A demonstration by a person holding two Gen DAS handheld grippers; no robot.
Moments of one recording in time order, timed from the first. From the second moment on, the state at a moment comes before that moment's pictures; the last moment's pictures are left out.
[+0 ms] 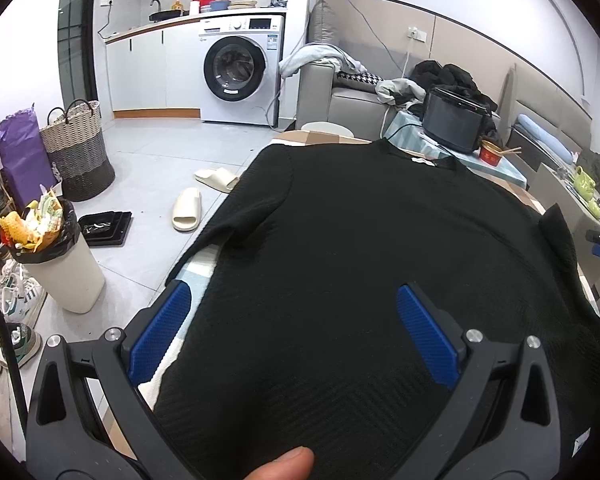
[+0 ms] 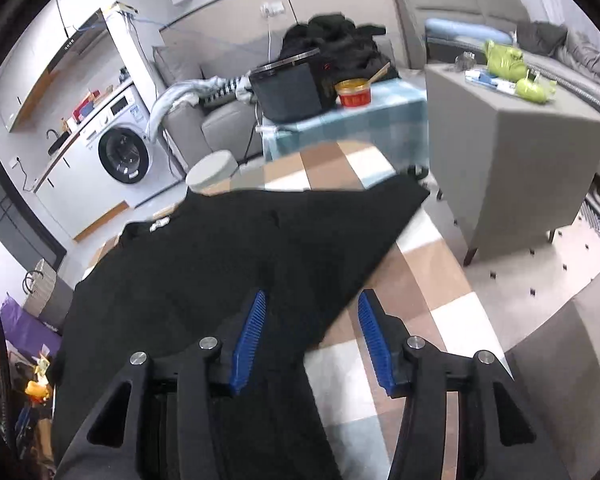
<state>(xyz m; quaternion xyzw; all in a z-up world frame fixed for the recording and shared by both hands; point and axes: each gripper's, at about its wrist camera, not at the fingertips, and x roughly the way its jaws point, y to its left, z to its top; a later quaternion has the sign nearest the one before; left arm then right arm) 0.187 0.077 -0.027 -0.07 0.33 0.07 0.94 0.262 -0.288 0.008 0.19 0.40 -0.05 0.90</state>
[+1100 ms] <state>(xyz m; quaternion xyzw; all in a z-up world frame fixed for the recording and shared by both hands) 0.168 0.079 -0.027 -0.07 0.32 0.08 0.94 0.288 -0.193 -0.023 0.03 0.43 0.14 0.89</state>
